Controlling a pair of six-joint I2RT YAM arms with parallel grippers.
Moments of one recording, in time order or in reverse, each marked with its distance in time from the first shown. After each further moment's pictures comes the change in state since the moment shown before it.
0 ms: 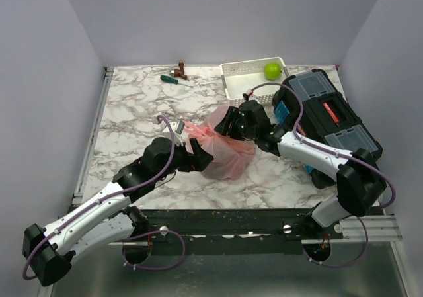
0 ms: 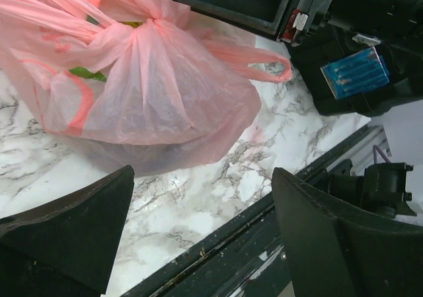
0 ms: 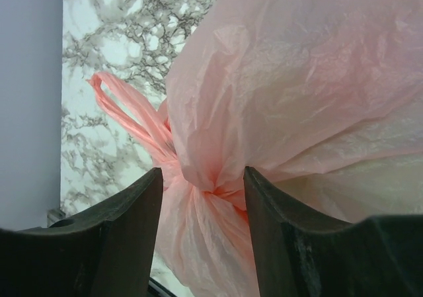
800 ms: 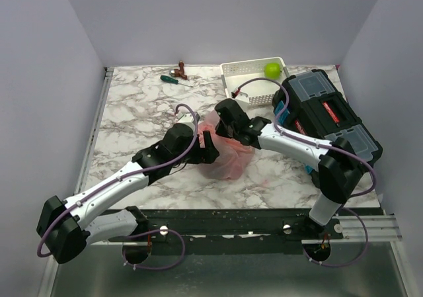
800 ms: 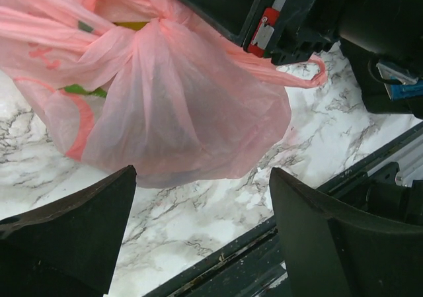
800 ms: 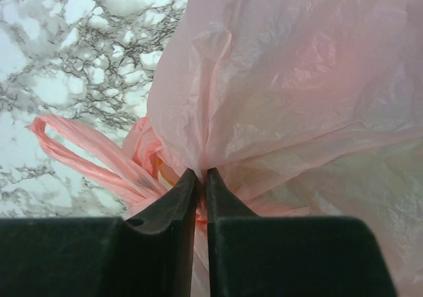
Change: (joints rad) left arm 0.009 0.274 0.164 -0.072 -0.030 0.049; right arm 0.112 0.192 0.265 -0.262 0.332 0.076
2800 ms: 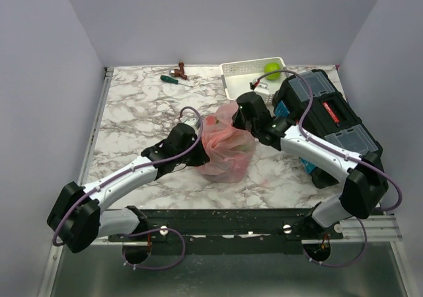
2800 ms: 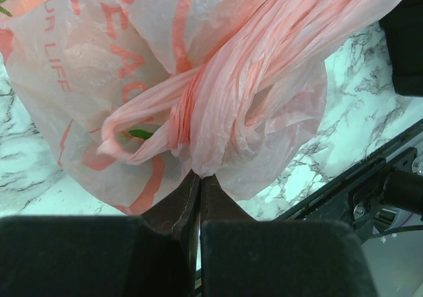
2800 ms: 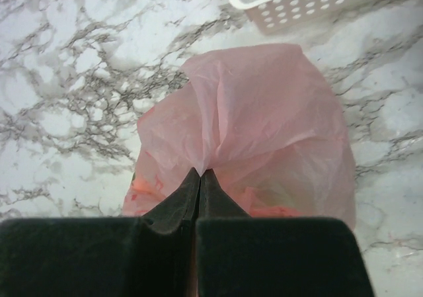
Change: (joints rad) left arm 0.083 0.144 -0.058 0.091 0.161 0.016; right arm -0.076 -0.204 -0.087 0.032 0.041 -0.151
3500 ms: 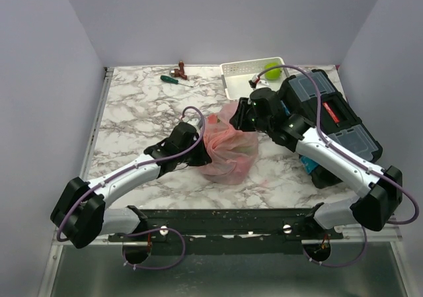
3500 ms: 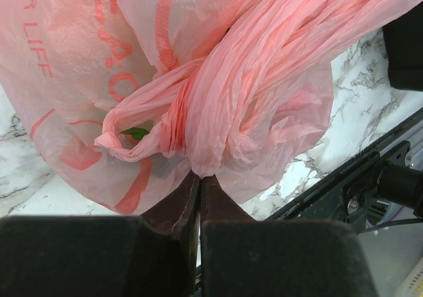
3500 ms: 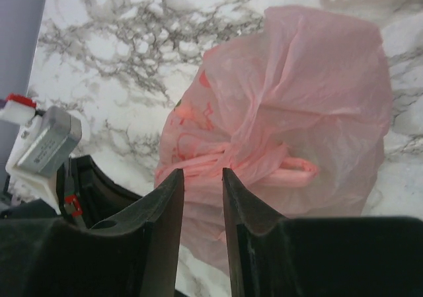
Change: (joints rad) left arm 0.006 0.036 0.006 0.014 0.041 -0.019; right arm -0.022 -0.122 0.067 -0.146 -0.234 -0.182
